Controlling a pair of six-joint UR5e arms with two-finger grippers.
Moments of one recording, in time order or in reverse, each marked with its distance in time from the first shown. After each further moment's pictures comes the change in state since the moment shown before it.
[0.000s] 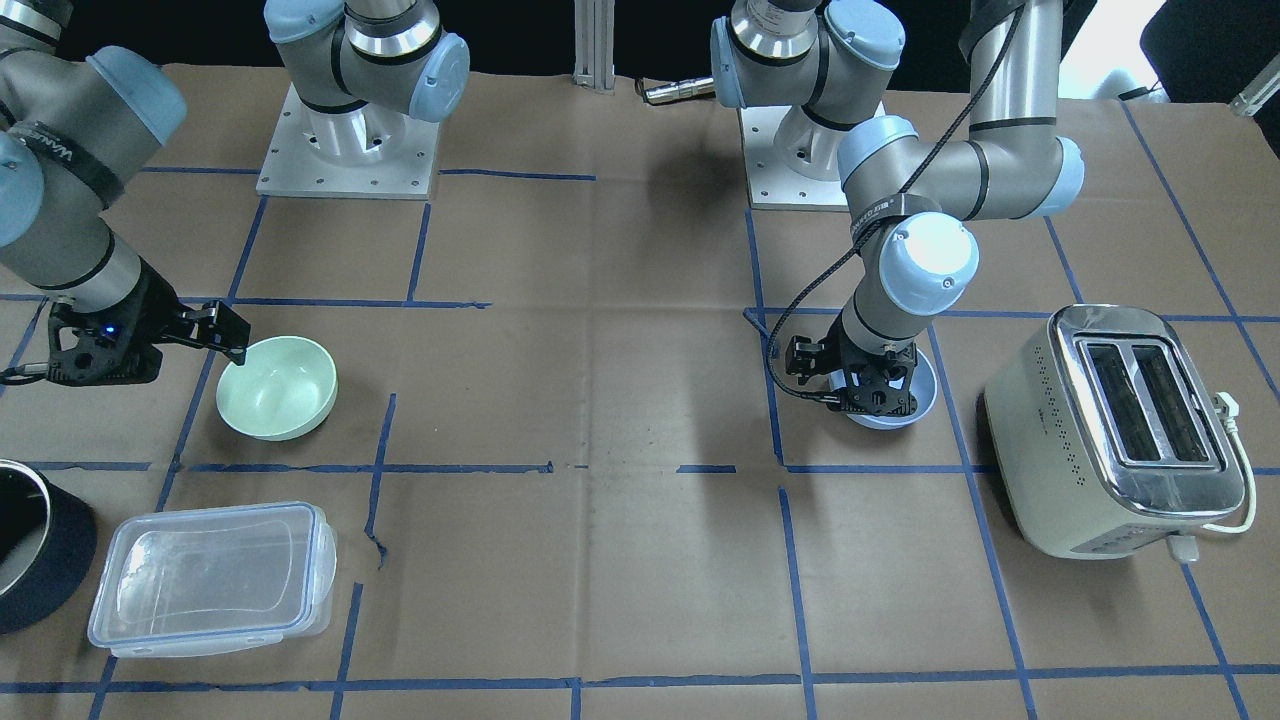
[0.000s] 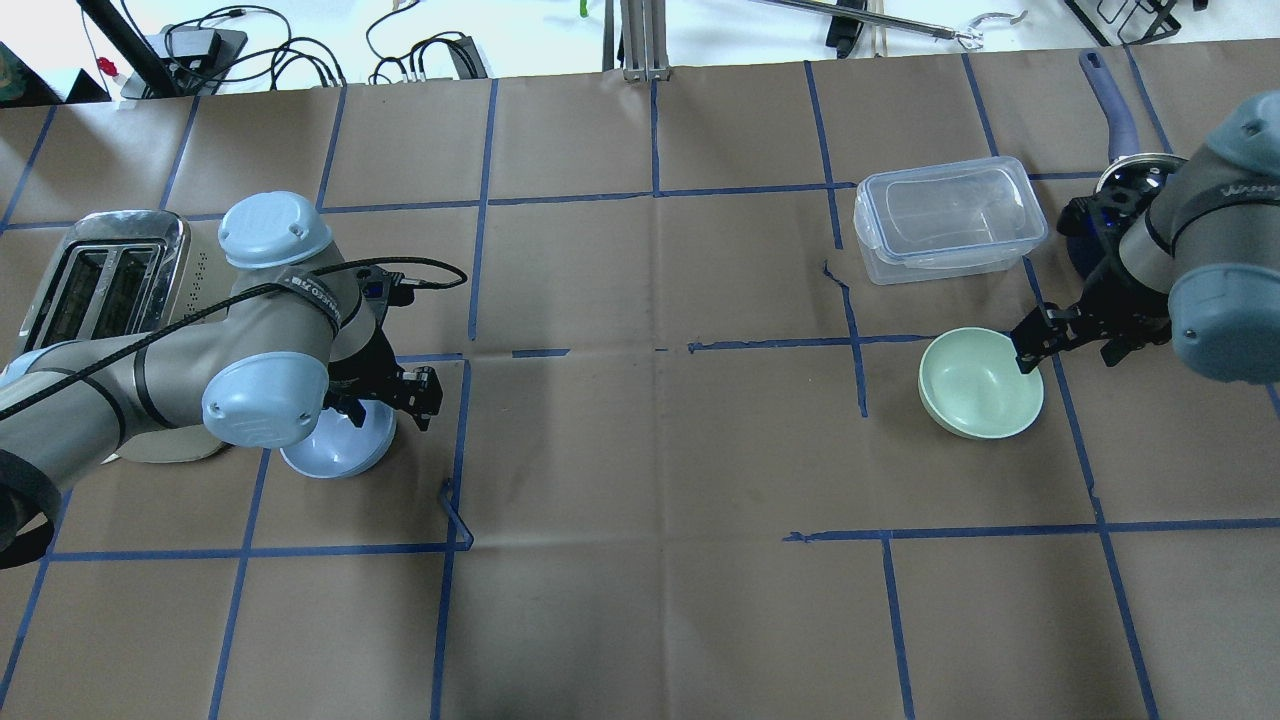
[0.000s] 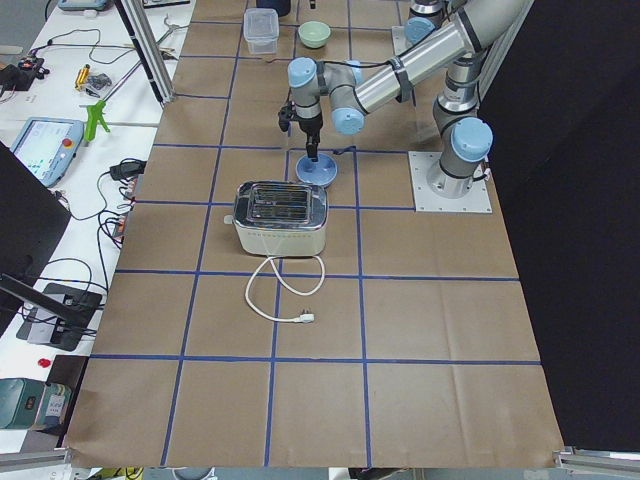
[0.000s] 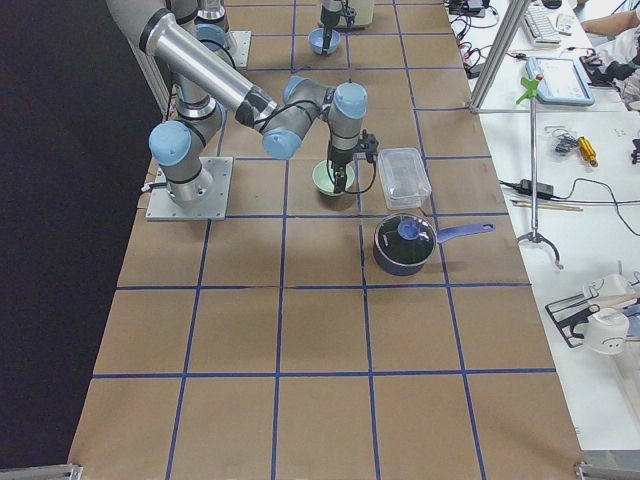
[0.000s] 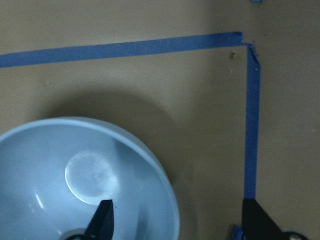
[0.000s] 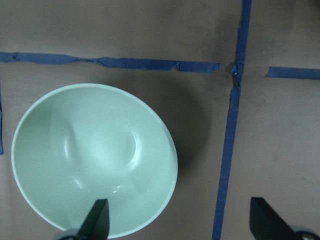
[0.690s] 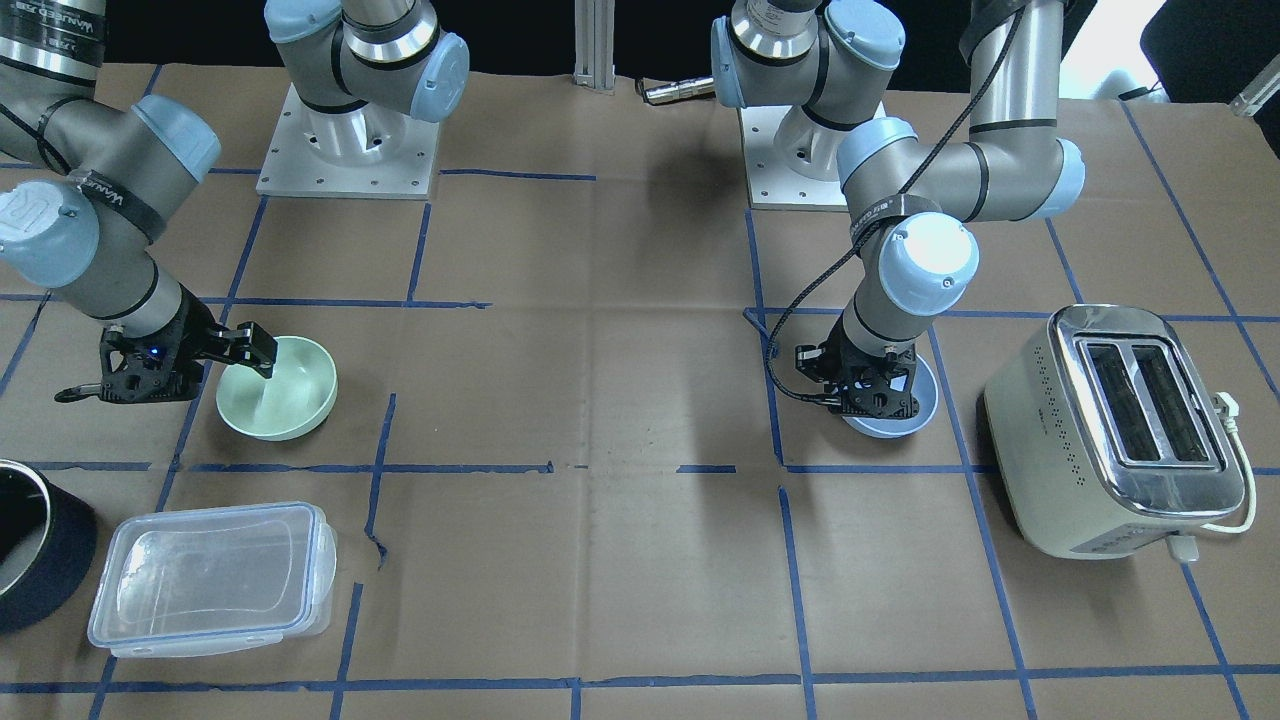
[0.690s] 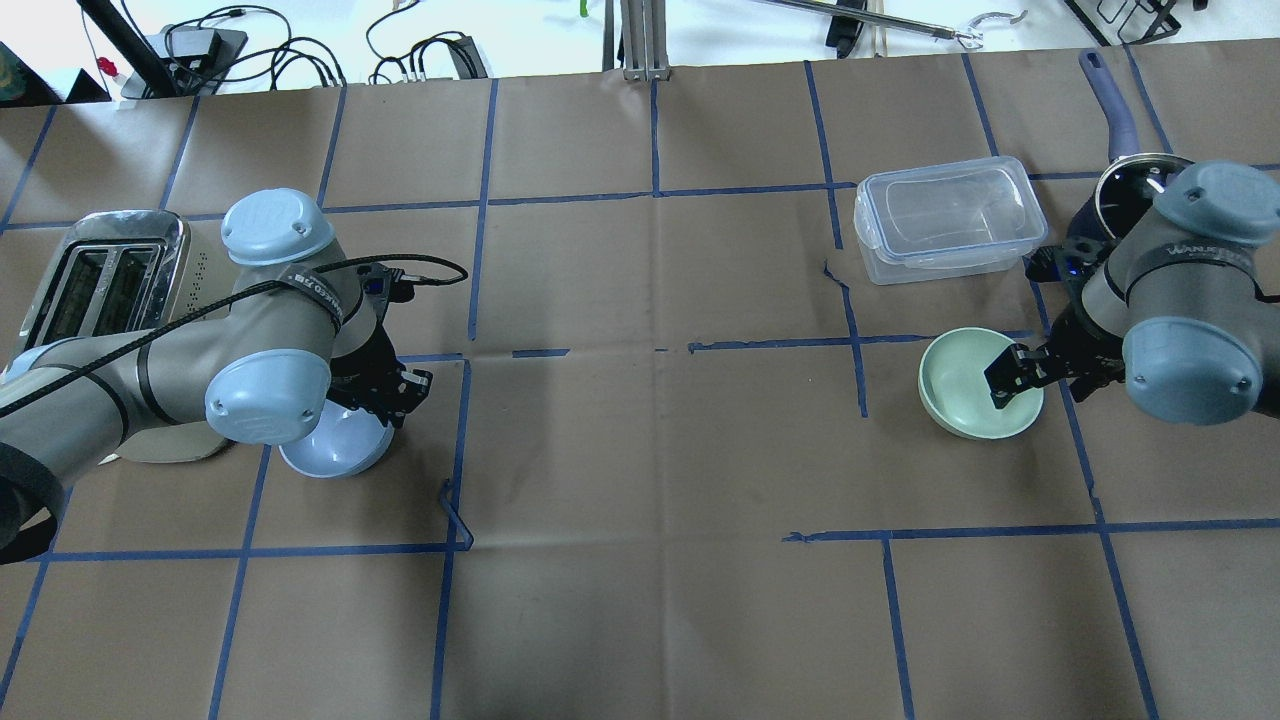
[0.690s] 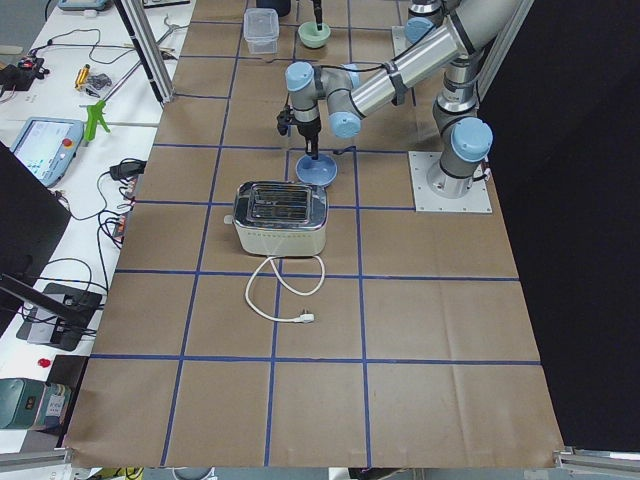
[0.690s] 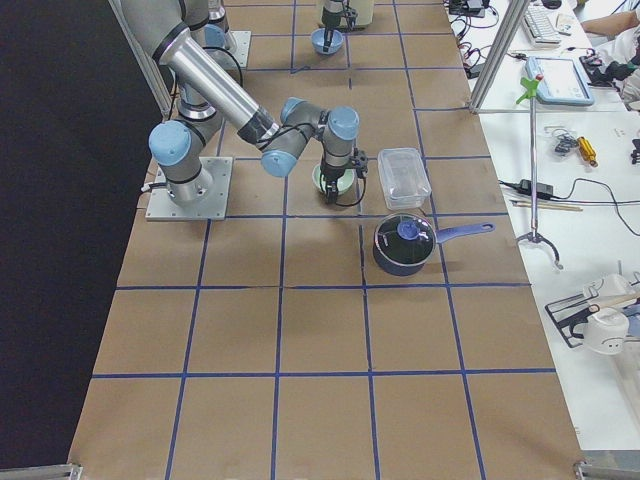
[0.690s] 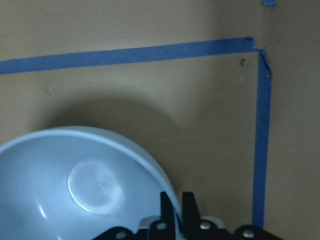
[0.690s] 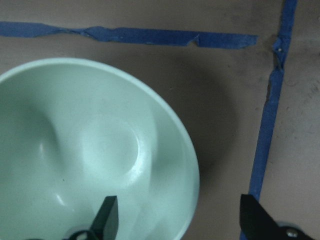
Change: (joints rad) left arm -0.013 0.006 0.018 0.009 0.003 -0.006; right arm 0.000 0.066 0.064 -0.100 0.001 0.003
